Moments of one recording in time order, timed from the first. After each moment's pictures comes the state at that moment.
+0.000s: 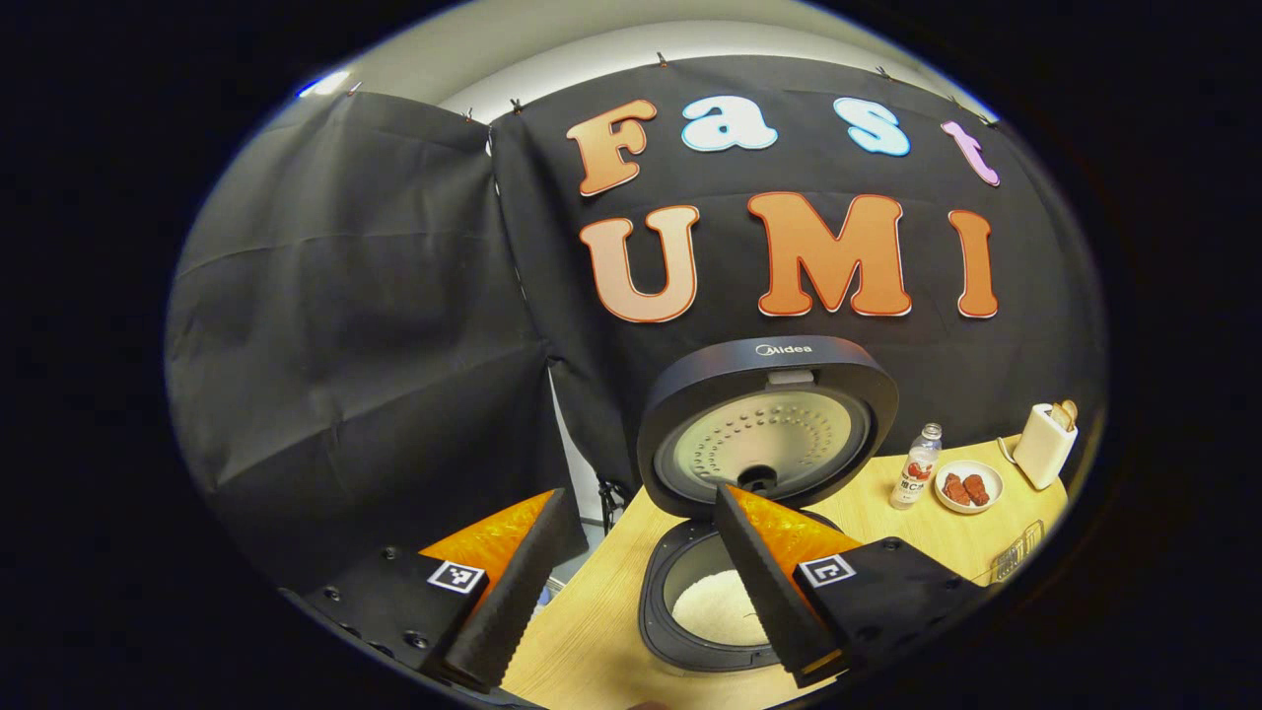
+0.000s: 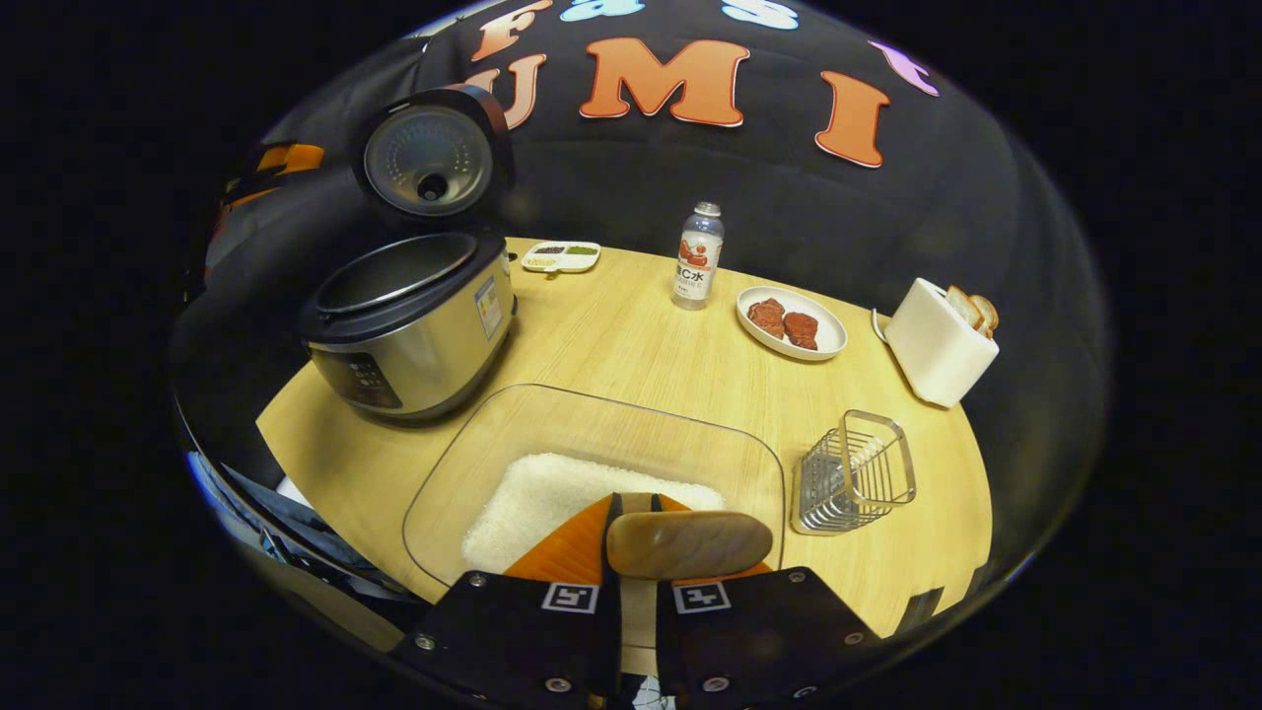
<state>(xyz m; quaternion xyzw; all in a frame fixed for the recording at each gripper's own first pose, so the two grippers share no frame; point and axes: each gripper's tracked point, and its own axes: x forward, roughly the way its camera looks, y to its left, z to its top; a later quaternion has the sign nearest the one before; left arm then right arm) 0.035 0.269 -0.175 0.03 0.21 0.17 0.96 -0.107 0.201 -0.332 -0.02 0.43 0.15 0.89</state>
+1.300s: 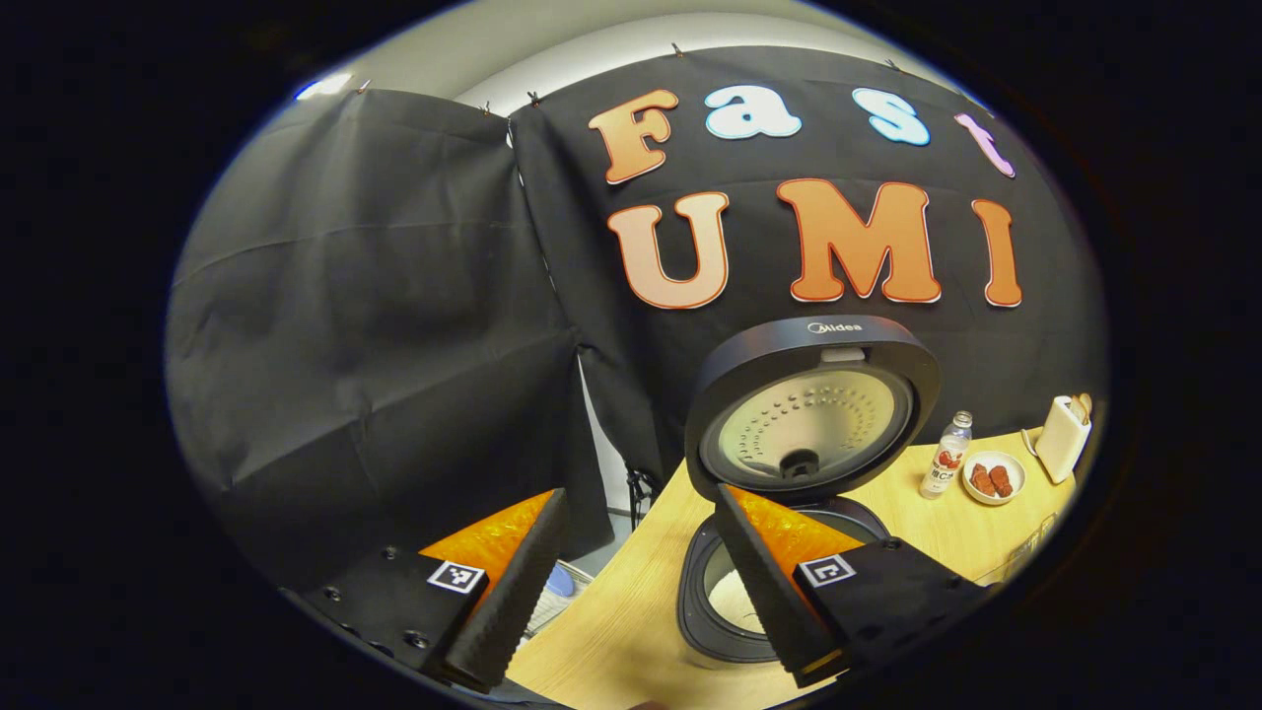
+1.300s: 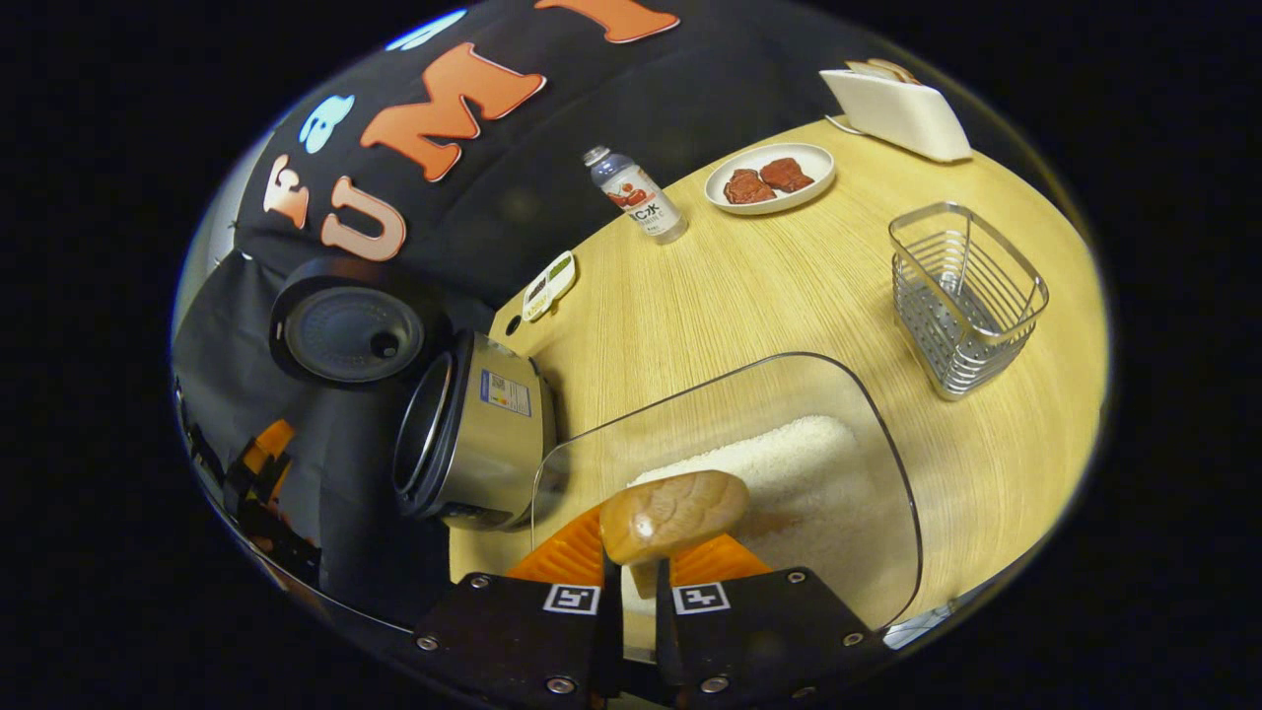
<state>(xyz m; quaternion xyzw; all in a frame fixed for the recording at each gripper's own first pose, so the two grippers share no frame) 0.019 0.292 -0.184 0.03 0.22 0.21 0.95 -0.095 0.230 -0.352 0.37 0.52 0.11 0.76</state>
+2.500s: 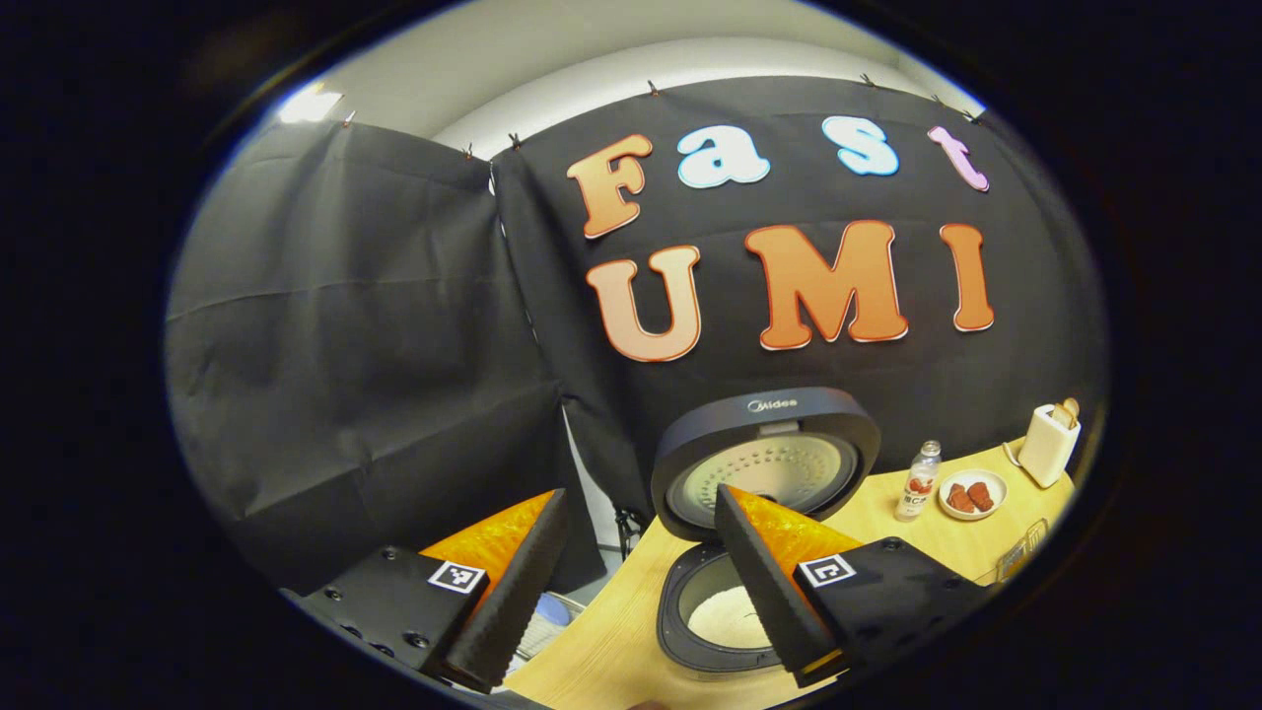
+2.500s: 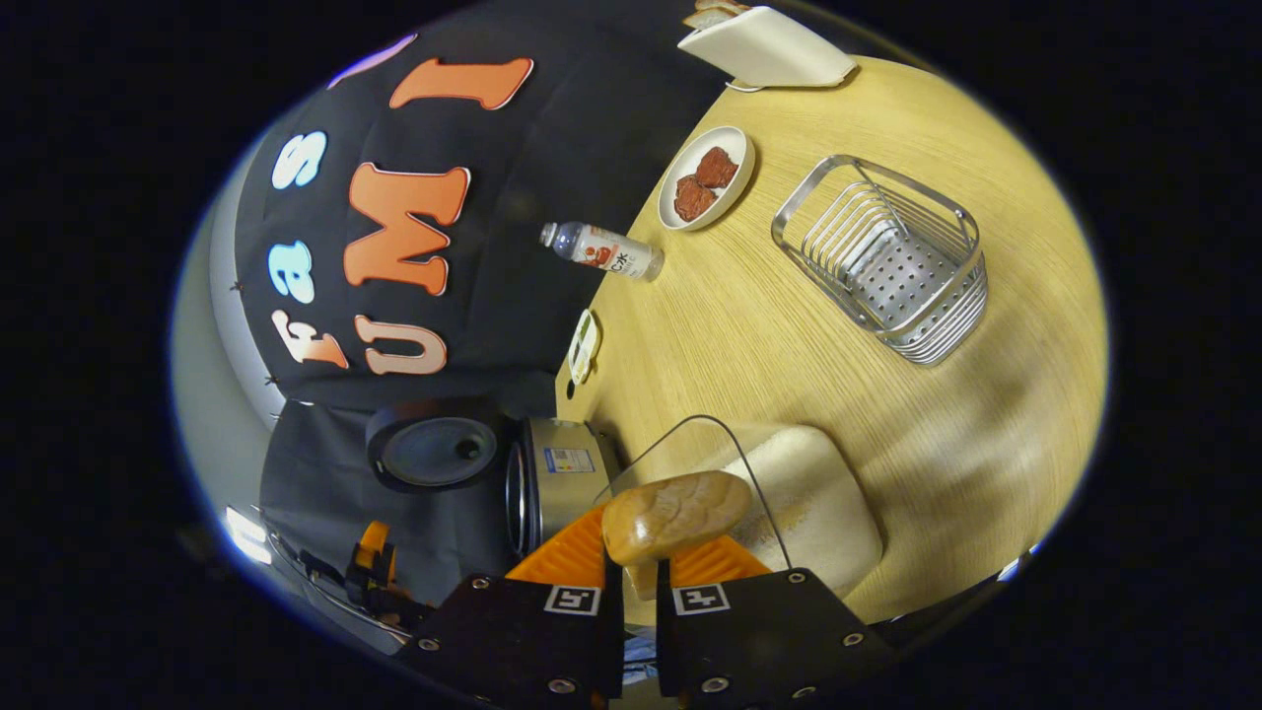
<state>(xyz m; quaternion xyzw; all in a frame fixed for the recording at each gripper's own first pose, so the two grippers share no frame) 0.016 0.261 -0.112 0.05 0.15 0.17 0.97 -0.080 0.166 -0.325 0.57 0.46 0.11 0.67</state>
